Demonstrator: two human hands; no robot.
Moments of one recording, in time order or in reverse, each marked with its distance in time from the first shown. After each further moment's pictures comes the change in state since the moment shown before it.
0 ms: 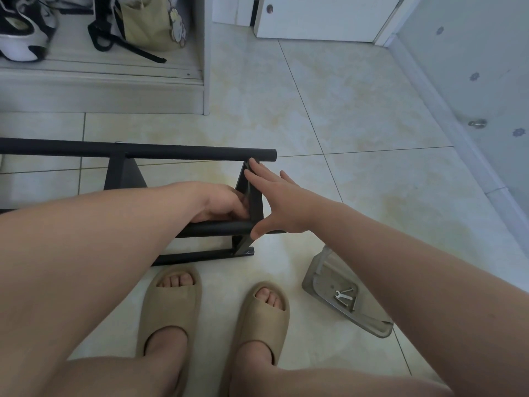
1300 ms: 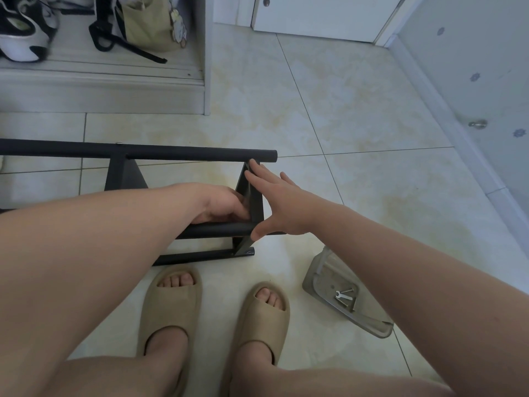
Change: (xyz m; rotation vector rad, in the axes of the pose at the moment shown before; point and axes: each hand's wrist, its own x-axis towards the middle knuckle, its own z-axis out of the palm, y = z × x) left_hand 0.001 -0.003 0.000 -0.014 -0.013 -0.005; right_hand -0.001 0.000 0.002 0.005 0.004 -0.005
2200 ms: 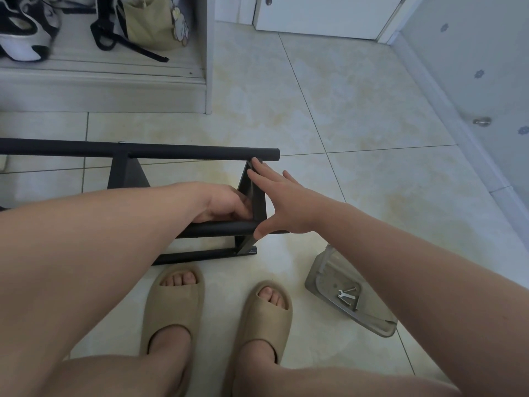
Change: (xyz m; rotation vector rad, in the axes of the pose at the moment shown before) left_hand -0.005 0.001 0.000 -0.008 0.005 -0.001; right_hand 0.000 0.000 -0.001 -0.001 -0.005 0.003
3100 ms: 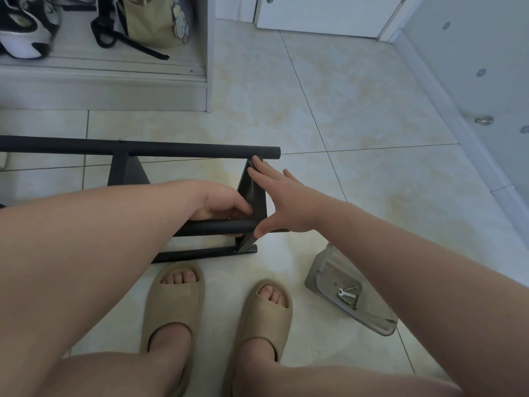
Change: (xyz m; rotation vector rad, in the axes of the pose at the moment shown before) left_hand -0.003 0.002 0.001 -0.085 -0.100 -0.117; right_hand -0.001 -0.001 0.001 -0.006 0.005 -0.003
